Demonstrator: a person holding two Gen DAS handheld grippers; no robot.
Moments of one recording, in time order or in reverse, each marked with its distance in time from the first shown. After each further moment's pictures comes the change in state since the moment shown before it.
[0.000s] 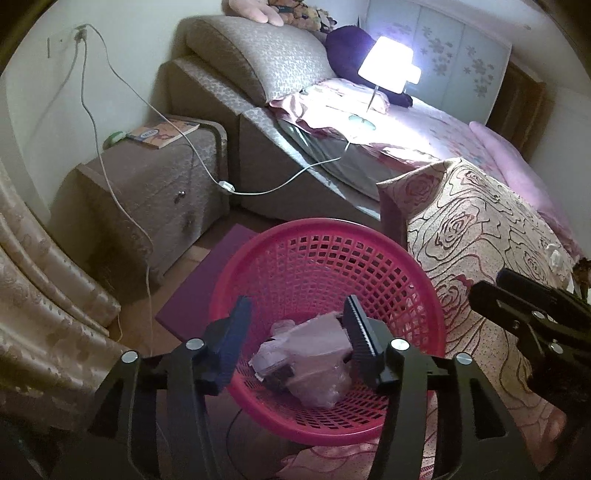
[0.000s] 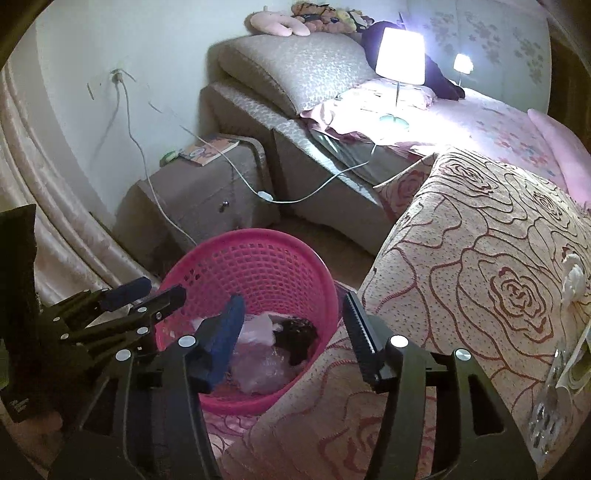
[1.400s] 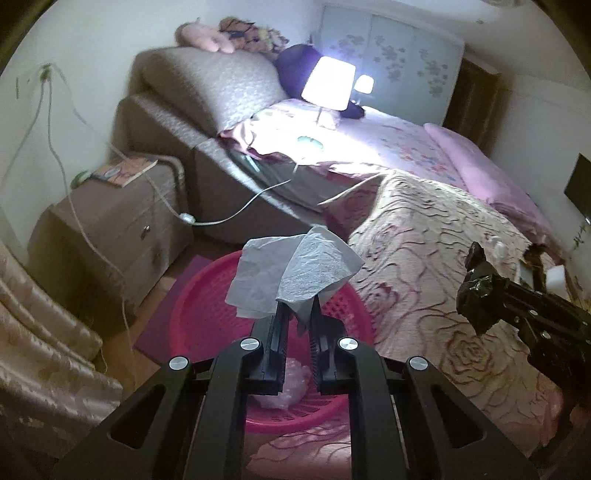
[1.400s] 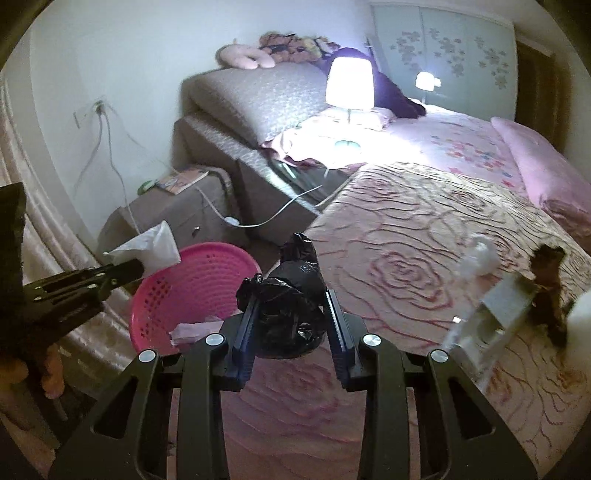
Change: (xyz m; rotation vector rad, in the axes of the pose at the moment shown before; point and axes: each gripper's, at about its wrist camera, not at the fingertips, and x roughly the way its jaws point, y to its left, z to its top) left arm -0.039 -0.039 0.006 0.107 -0.070 -0.118; right arm -0.071 -0.042 -0.026 0.033 -0.109 -0.096
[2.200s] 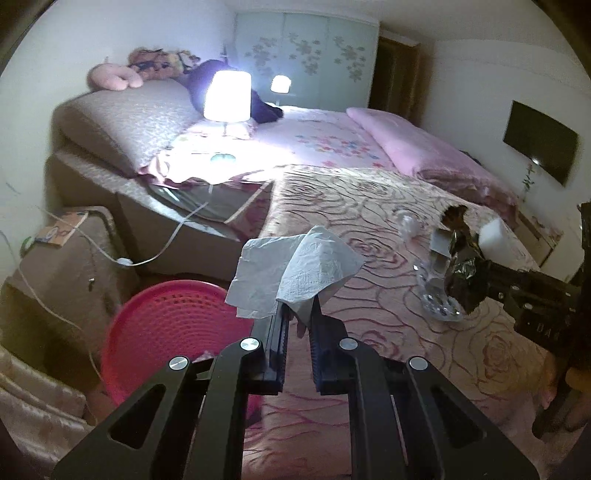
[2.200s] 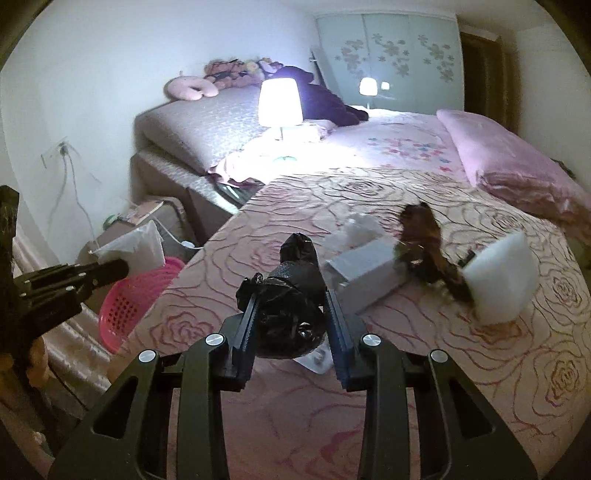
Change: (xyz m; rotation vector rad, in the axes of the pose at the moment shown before) left arm -0.021 -0.097 0.000 0.245 -0.033 -0.182; right arm -0.071 -0.087 -0.035 0.137 -0.085 -0.128
